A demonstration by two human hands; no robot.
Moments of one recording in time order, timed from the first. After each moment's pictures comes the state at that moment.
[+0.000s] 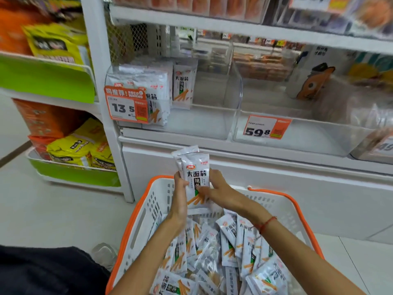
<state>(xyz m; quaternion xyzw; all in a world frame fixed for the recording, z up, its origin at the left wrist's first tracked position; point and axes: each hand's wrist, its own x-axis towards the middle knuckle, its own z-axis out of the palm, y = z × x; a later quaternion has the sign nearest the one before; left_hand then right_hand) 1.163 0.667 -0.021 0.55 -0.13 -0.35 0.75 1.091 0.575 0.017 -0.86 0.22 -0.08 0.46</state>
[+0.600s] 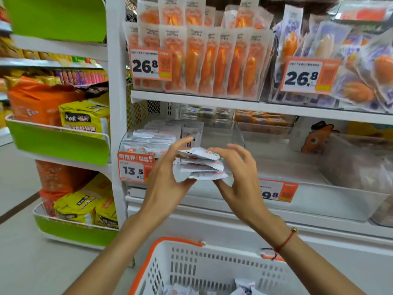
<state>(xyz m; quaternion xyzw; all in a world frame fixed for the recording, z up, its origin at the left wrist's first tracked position) 1.242 0.665 0.146 0.65 -0.48 0.12 0.58 1.123 0.538 0.146 -0.87 0.03 -0.48 0.12</state>
